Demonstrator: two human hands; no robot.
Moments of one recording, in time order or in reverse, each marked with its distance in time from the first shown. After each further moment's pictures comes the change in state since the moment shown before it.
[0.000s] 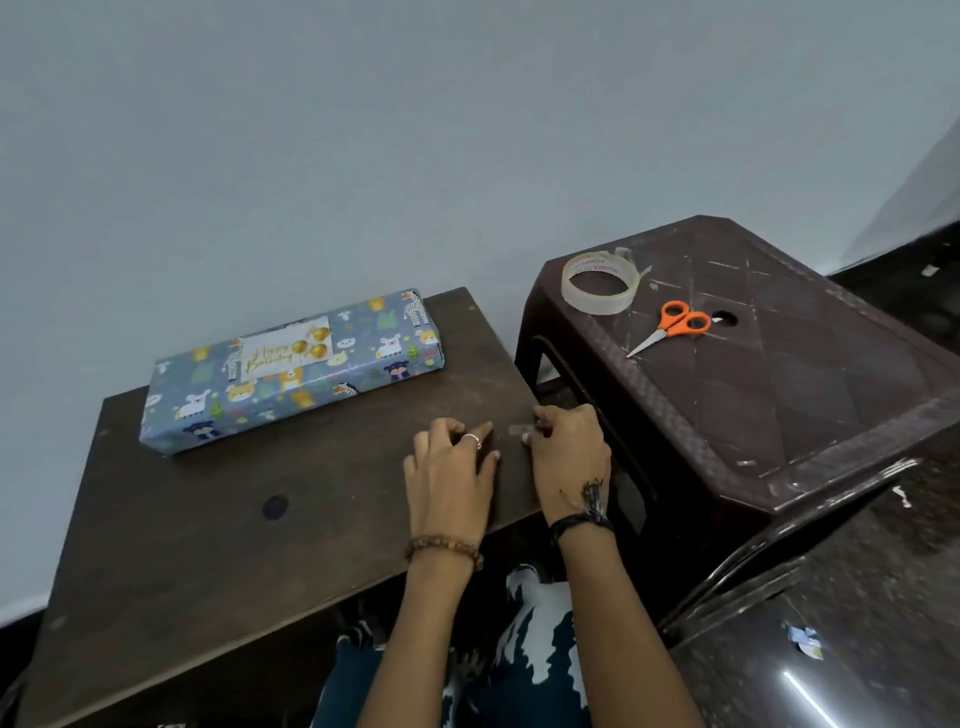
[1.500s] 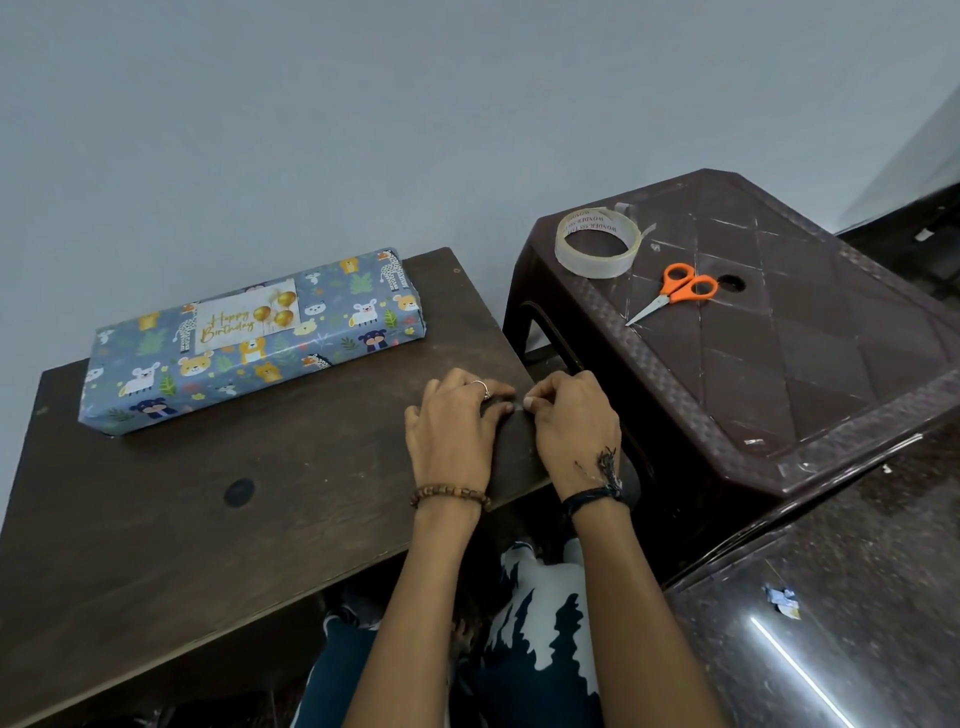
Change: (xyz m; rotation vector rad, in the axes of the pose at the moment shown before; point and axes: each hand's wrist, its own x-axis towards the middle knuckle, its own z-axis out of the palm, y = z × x) left_hand 0.028 0.013 0.014 -0.166 0.068 0.044; right_hand 0.021 0.012 0.004 -0.010 0.004 0.005
